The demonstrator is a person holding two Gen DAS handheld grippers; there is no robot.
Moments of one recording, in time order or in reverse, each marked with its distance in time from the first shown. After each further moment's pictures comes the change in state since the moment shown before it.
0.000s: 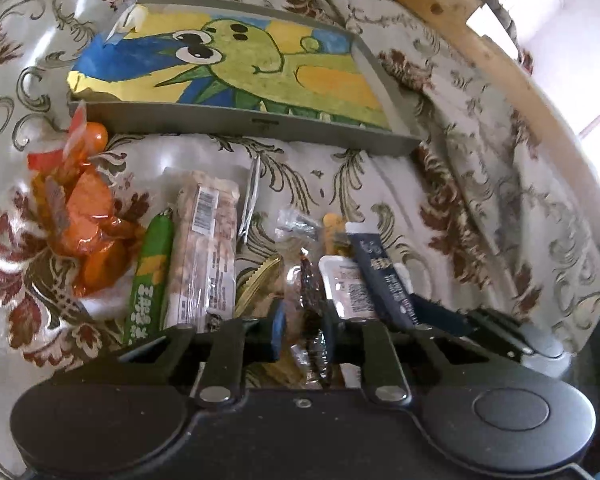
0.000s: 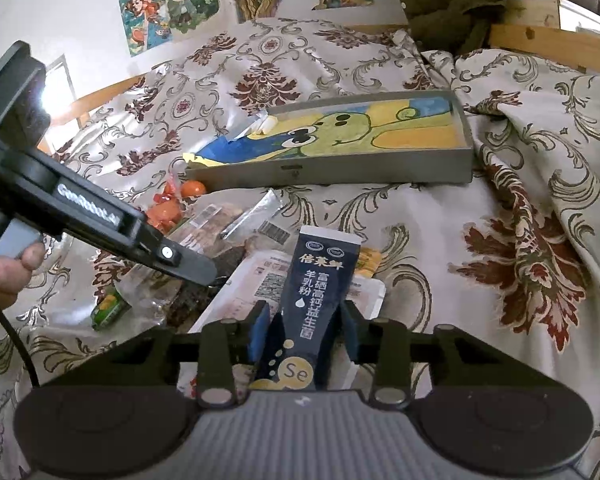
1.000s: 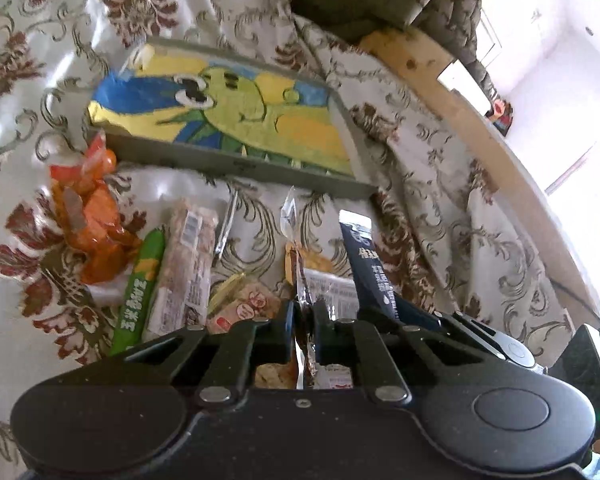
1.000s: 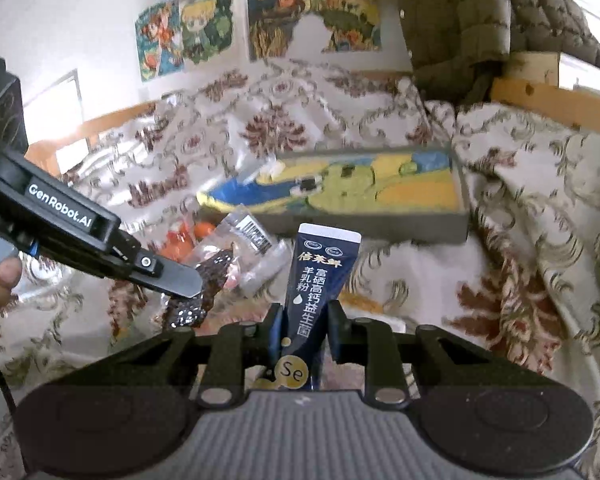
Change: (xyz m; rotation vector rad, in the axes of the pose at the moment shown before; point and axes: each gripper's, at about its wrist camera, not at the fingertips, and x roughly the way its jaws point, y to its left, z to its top) left arm -0.054 -0.016 -0.020 -0.049 -0.153 -0.061; right arm -0.033 0.022 0.015 -0.067 -0.141 -0.032
